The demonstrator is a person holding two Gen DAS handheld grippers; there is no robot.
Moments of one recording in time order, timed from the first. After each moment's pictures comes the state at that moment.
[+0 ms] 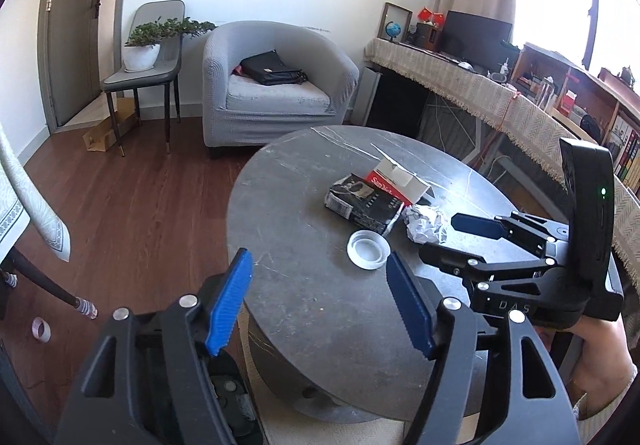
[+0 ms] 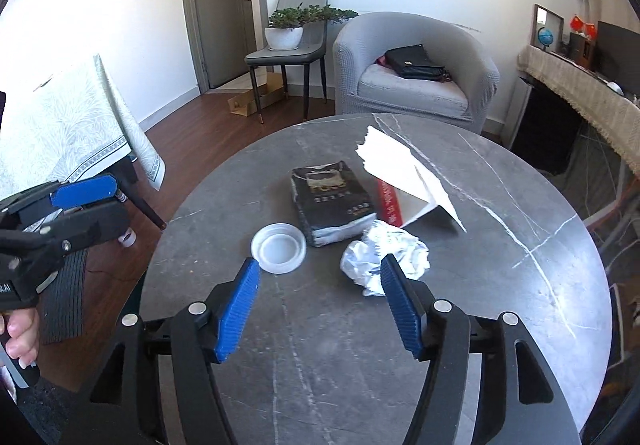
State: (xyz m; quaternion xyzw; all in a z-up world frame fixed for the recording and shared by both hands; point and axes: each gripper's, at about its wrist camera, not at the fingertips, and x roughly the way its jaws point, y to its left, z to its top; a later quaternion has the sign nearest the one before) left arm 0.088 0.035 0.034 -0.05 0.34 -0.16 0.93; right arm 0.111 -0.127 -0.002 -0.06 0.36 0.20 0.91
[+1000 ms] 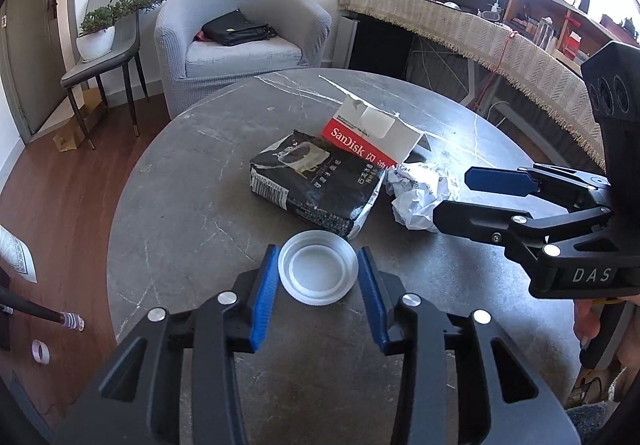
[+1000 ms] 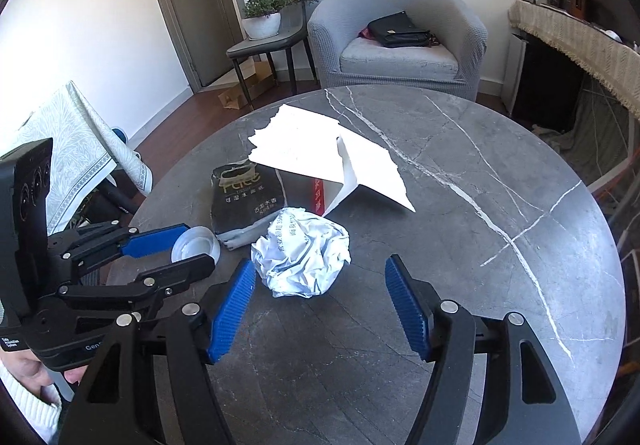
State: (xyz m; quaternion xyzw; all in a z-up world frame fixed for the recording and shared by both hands) left arm 0.162 -0.040 -0.019 0.01 0.40 -0.19 0.90; right arm 0.156 -0.187 -0.017 -0.01 0.40 0.21 0.89
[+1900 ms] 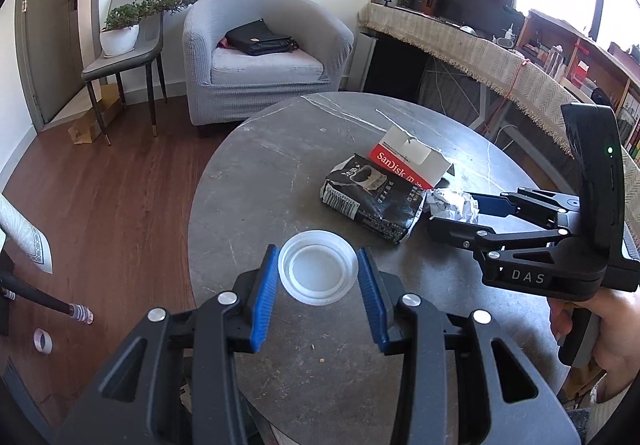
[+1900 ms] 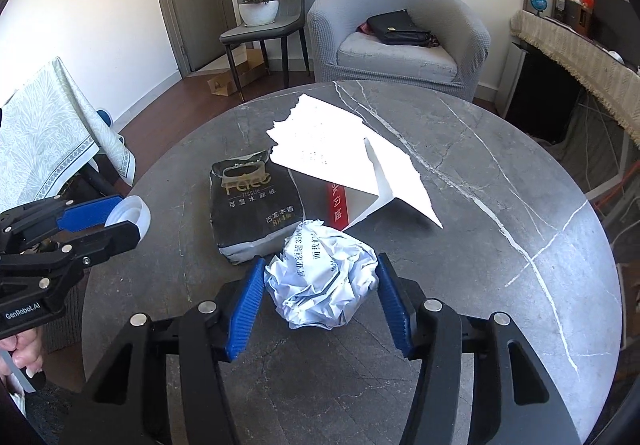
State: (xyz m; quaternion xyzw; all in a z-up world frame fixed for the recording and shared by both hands) left arm 0.148 0.017 0.006 -0.02 0.39 -0.16 0.91; right arm 0.168 -0.156 -0.024 -0.05 0.41 0.18 0.89
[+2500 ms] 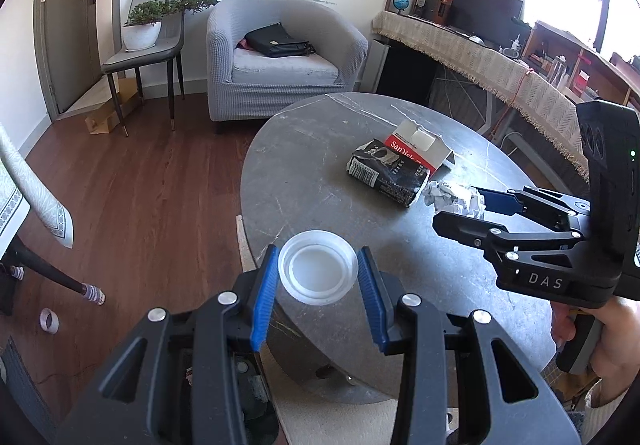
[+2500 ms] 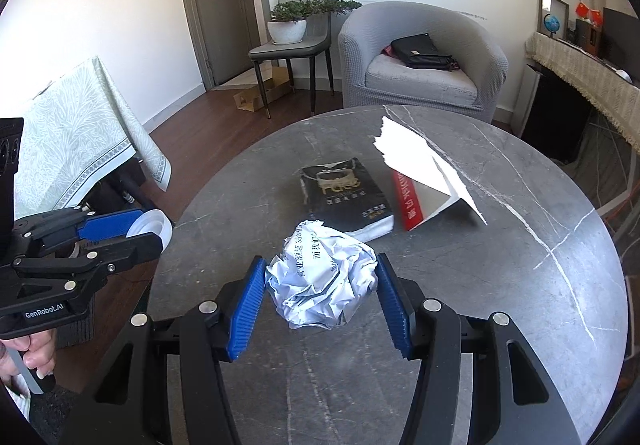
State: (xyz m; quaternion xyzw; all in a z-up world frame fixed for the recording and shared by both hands) left arm 0.098 0.048 0.017 -0.03 0.38 -0.14 0.91; right arm 0.117 -0.117 -0.003 -0.05 0.38 0.22 0.90
